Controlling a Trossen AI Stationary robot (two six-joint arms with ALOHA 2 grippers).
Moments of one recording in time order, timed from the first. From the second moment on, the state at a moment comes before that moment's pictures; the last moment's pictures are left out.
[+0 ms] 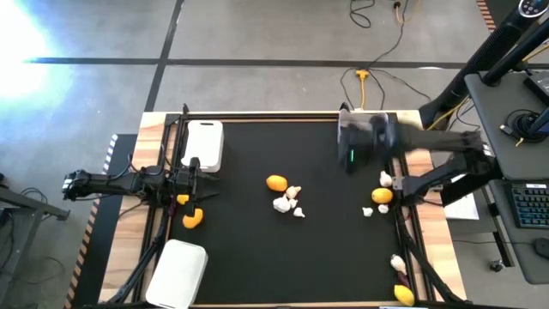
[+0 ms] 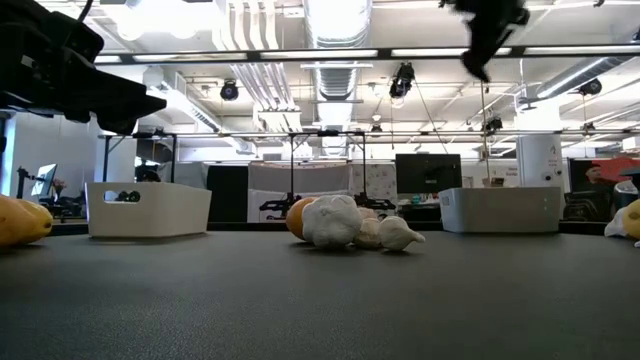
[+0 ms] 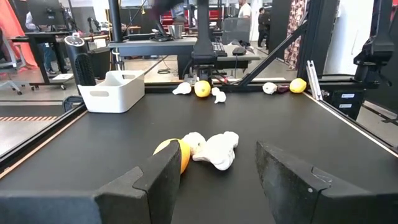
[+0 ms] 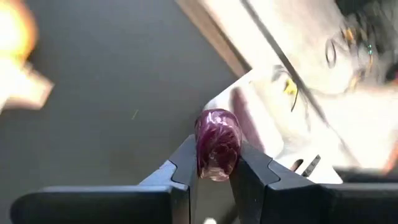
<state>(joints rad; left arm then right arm) -0.05 0.09 0.02 0.01 -0.05 0.01 -0.12 1.32 1.44 -1.38 0.57 0.49</state>
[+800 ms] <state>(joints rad) -0.05 0.09 0.02 0.01 -0.05 0.01 -0.99 1.77 1.28 -0.92 0.02 0.14</state>
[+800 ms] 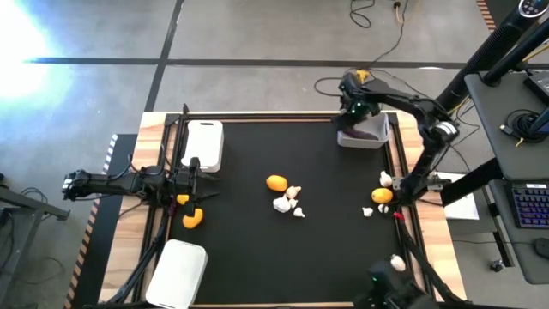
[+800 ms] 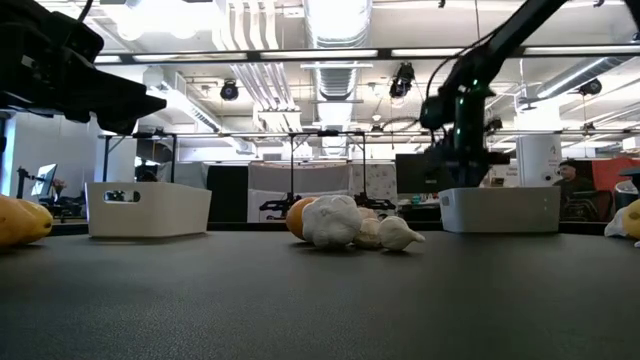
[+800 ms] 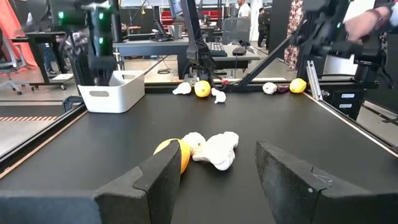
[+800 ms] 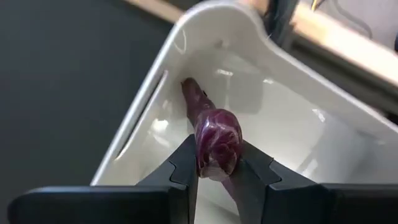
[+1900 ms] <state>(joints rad) -0.05 0.09 0.02 0.01 -0.05 0.01 -0.45 1.30 1.28 -1.13 0.06 0.42</state>
